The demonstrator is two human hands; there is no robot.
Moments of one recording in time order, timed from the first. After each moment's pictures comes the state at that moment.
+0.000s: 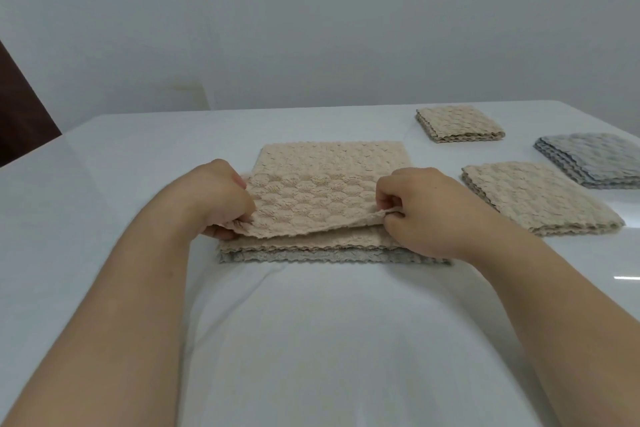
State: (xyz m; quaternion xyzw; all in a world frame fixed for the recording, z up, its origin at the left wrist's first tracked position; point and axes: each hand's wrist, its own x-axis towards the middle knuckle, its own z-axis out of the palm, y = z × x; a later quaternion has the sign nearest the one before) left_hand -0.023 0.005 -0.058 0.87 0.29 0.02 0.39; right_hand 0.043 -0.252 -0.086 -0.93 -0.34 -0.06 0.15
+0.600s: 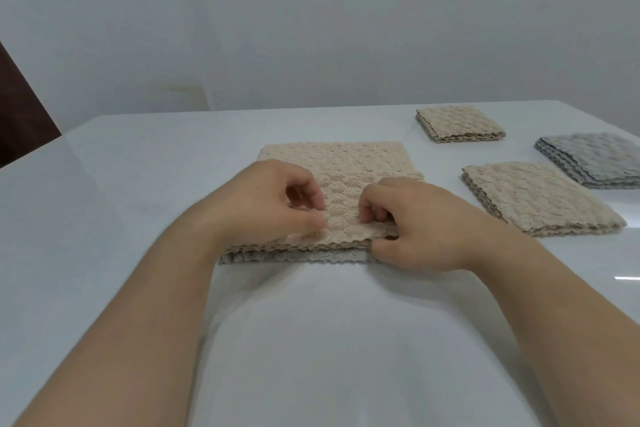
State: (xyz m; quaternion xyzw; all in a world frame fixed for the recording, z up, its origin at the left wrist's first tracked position) left_hand -0.027 -0.022 -0.060 0.95 -0.03 0.02 0.31; right_hand 0.033 -0.251 -0.086 -0.91 -0.40 -0.02 0.14
